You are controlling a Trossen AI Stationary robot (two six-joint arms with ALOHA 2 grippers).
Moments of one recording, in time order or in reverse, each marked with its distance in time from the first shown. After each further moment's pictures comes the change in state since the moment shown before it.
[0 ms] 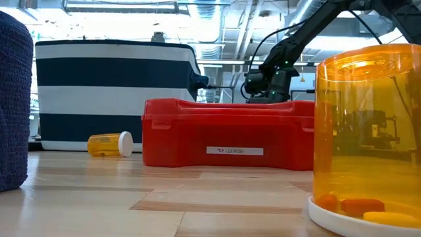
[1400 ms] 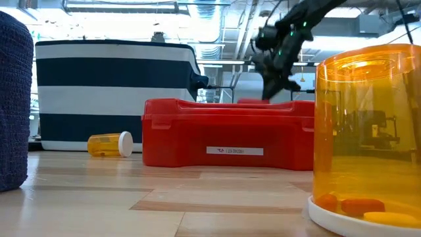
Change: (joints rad) left arm 0.000 0.000 0.000 0.003 0.005 0.010; right arm 0.033 -0.318 -0.001 0.005 0.026 0.288
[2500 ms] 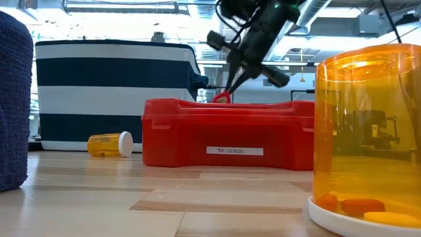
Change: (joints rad) left arm -0.002 0.000 0.000 -0.009 0.148 0.103; right arm 0.545 0.130 -0.001 0.243 0.260 1.102
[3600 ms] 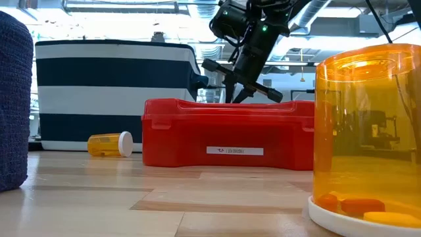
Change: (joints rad) left arm 0.000 0.000 0.000 -0.002 0.028 -0.021; right arm -0.028 0.089 0.000 0.028 0.254 0.018
